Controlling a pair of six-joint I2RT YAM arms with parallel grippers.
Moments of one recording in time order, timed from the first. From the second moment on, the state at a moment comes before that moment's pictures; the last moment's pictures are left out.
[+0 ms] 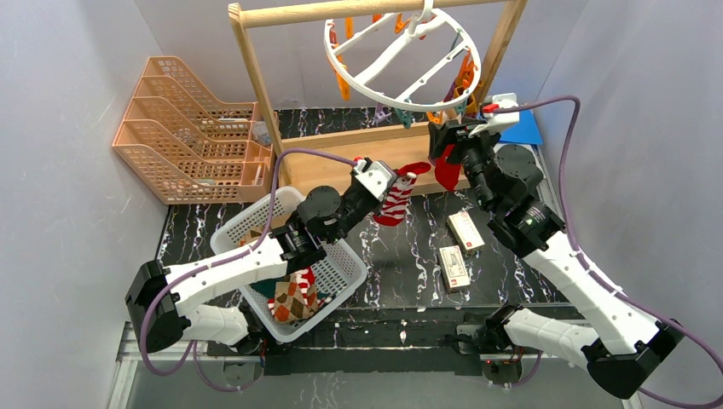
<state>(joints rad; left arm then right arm) -1.04 1.25 0.97 0.40 -0.22 0.23 0.69 0.99 1.15 -0.03 0.41 0.06</state>
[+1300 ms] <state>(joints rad) -1.04 1.25 0.93 0.41 -0.24 0.24 0.82 1.19 1.30 0.00 0.70 0.05</state>
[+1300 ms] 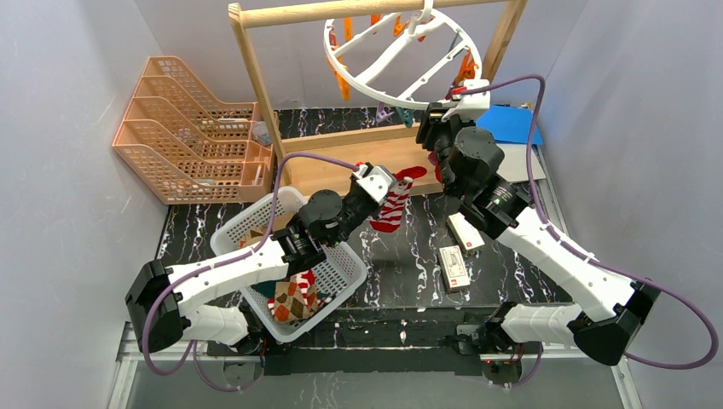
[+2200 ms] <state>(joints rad) -1.04 1.33 0.97 0.52 -0.33 0.24 0.82 1.18 1.31 -0.06 0.66 0.10</state>
